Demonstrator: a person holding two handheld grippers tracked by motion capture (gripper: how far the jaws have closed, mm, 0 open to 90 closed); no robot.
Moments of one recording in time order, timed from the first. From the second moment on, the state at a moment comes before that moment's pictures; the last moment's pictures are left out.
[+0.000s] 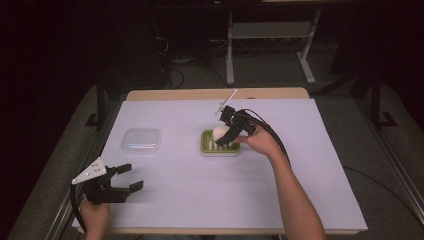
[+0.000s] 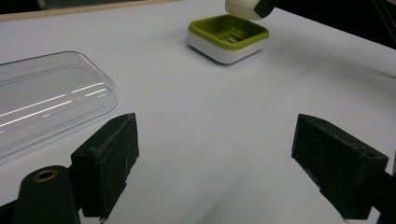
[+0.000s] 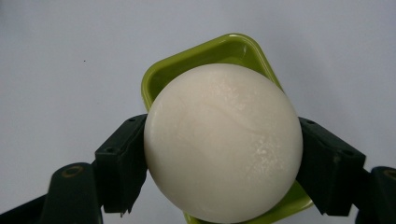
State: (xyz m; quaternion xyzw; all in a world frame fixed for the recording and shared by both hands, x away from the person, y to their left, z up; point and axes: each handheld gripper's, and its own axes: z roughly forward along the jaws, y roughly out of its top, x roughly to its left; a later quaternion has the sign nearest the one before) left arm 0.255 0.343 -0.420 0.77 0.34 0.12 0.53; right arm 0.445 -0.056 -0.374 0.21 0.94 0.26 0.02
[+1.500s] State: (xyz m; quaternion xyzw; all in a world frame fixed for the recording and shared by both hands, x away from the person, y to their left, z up) left arm 0.254 0.344 -0.420 0.77 0.34 0.13 0.53; right arm 0.455 -0.047 -0.398 0.24 0.94 0.23 0.01
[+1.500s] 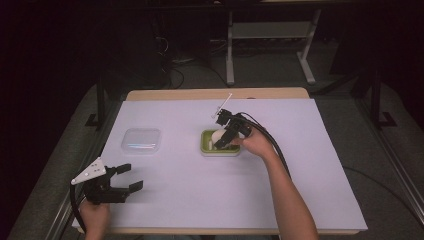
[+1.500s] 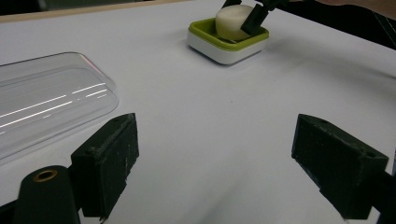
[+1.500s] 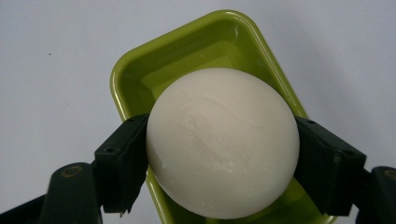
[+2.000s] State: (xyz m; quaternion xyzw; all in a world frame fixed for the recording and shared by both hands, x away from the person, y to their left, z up) left arm 0.254 0.344 -0.420 0.77 0.34 0.13 0.53; right arm 0.456 -0.050 -0.395 0.24 0.94 0.24 0.01
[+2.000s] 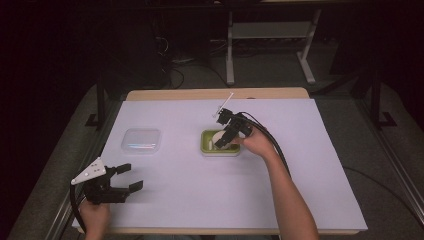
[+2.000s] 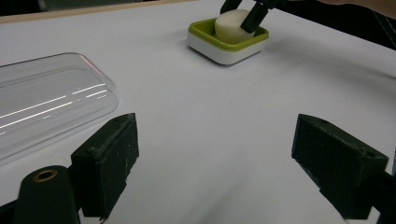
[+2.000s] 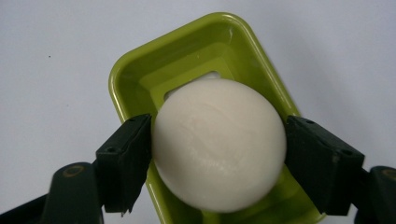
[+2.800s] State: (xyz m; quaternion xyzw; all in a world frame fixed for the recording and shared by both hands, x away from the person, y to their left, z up) left arm 0.254 0.342 -0.420 0.77 0.34 0.13 0.52; right arm 0.446 -0.075 -0.381 0.25 0.93 0.27 0.02
